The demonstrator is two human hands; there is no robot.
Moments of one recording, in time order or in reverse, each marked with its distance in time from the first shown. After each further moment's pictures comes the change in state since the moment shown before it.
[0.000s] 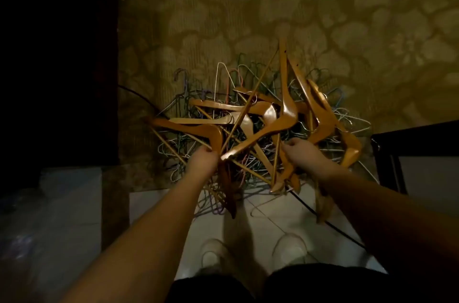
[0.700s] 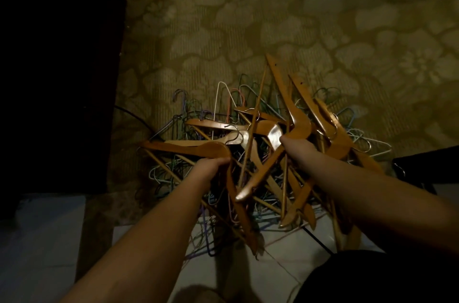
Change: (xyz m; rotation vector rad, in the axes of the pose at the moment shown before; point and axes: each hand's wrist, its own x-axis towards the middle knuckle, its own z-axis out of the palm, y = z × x) left_hand 0.070 0.009 0.024 -0.473 -0.189 -0.041; right_hand 0.101 -0.014 0.012 0.446 0.104 0.156
